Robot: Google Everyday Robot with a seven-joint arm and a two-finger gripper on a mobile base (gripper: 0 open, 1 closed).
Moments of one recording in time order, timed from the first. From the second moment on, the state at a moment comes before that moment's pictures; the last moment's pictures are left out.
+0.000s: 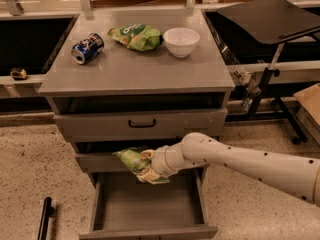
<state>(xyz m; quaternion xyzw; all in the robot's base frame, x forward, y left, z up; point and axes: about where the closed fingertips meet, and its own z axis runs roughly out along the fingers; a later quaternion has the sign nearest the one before) 0.530 0.060 0.539 -0.64 0.65 0.23 0.34</state>
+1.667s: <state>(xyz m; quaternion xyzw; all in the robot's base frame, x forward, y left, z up) 0.533 0.045 0.434 -0.66 0.60 0.27 0.37</state>
